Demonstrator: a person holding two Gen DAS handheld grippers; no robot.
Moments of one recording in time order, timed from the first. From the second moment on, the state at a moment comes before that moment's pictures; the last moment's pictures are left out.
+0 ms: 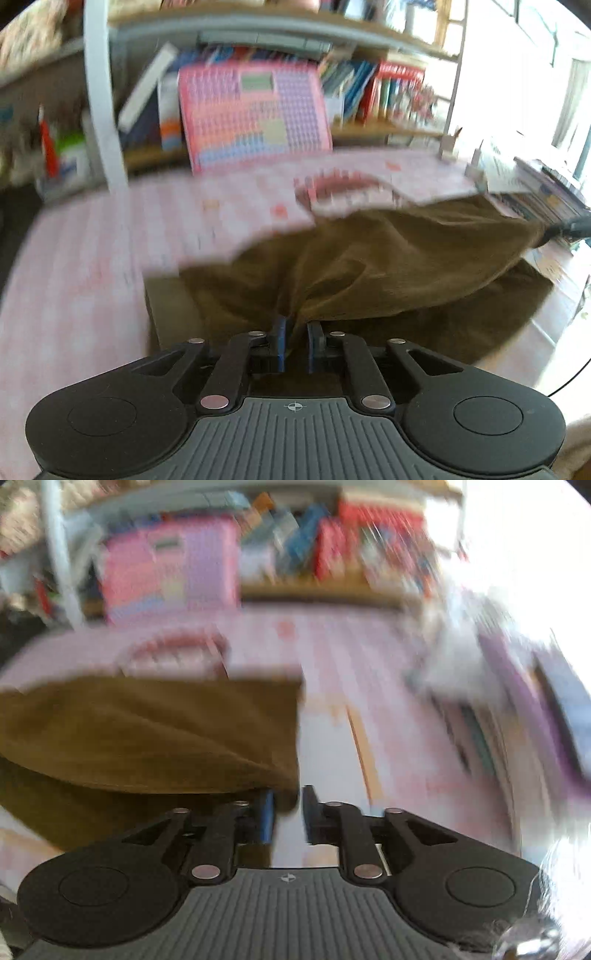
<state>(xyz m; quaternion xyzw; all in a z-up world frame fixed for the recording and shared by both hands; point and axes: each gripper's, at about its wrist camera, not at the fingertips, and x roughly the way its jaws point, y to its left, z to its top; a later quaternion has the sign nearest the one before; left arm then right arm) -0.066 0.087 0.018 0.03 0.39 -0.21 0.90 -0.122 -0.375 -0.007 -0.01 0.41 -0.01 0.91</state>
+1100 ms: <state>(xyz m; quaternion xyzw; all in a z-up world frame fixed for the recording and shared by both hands) -0.052 0.119 0.003 -0.39 0.33 -0.01 0.86 -0.103 -0.426 -0.065 0.56 0.40 -0.09 0.72</state>
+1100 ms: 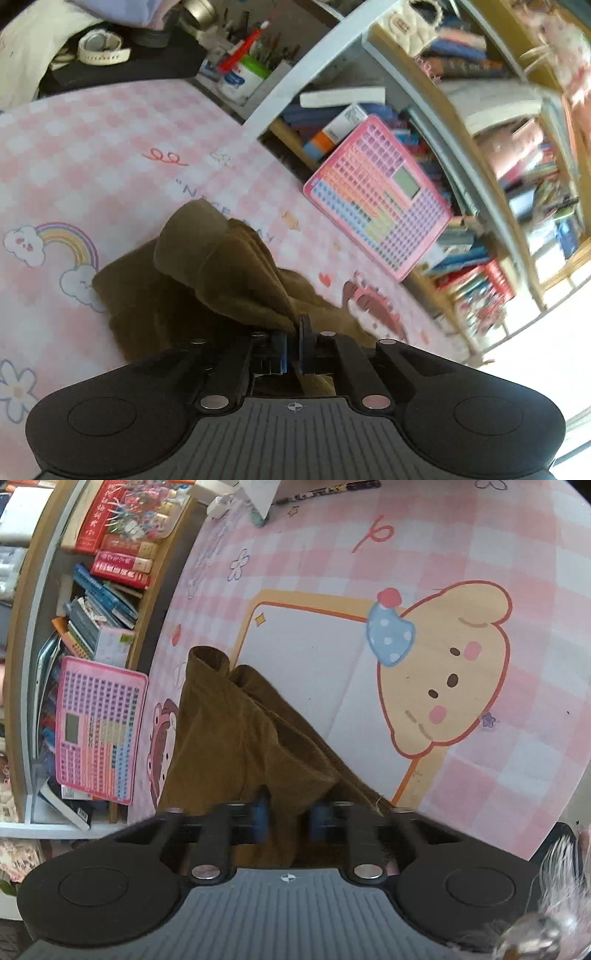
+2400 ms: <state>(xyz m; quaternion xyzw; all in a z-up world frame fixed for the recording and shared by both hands) -0.062 0.150 -0.027 -0.43 0.38 -0.03 0.82 -0.130 -0.396 0.004 0.34 0.40 -0.05 0.85</state>
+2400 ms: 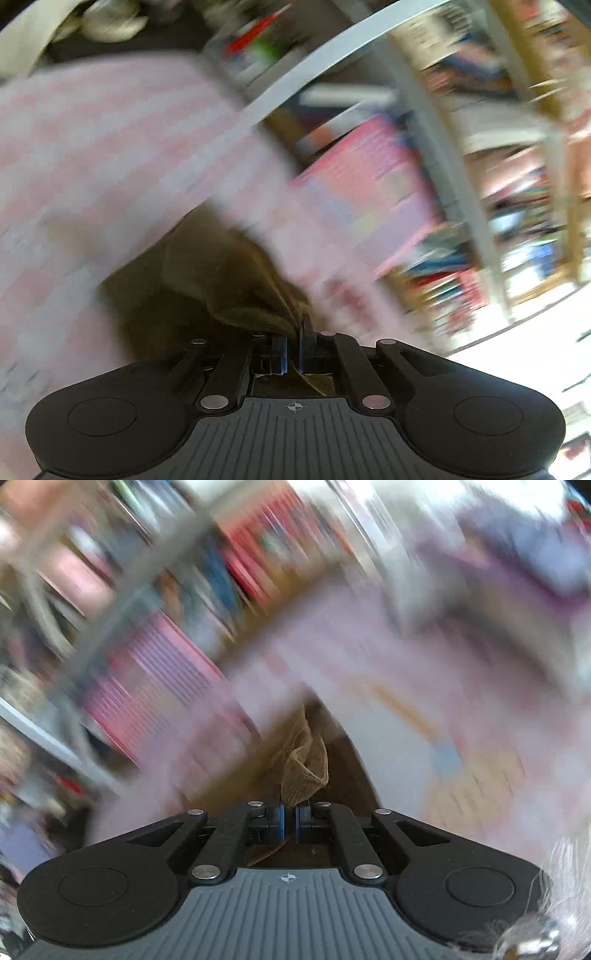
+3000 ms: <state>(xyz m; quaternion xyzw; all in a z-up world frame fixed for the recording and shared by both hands) -0.084 0.163 -0.044 -0.50 0.35 0.03 0.79 -0.131 -0.376 -0.015 0.20 0.43 -0.11 0.87</state>
